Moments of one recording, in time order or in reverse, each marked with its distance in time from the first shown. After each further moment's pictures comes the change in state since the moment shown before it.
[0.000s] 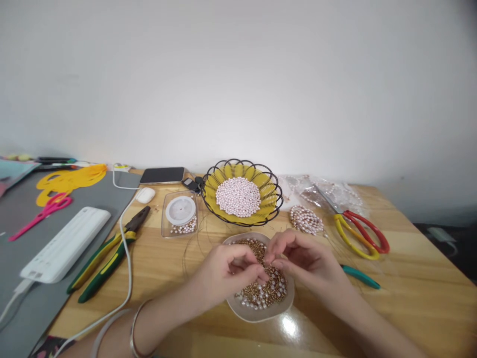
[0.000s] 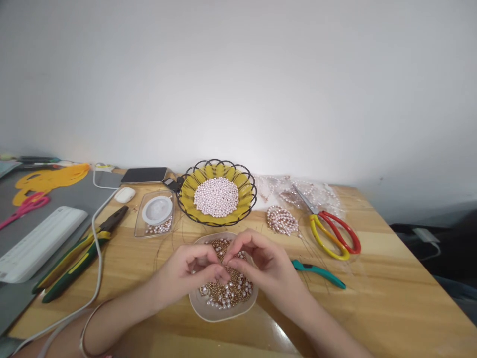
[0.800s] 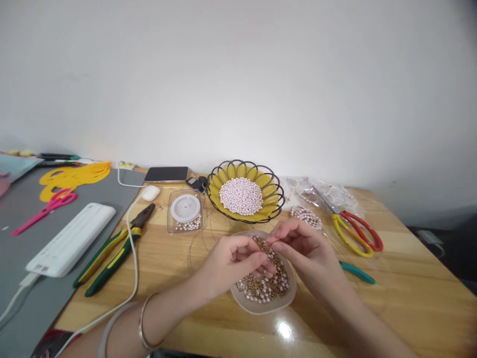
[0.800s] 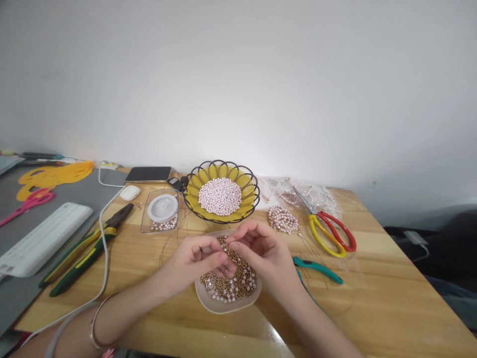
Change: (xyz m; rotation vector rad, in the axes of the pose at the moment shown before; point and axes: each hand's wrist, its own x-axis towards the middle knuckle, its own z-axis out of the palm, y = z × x) left_hand 0.003 0.002 -0.001 -0.213 -0.033 0.026; right_hand 0.010 0.003 0.016 -0.039 0.192 -0.077
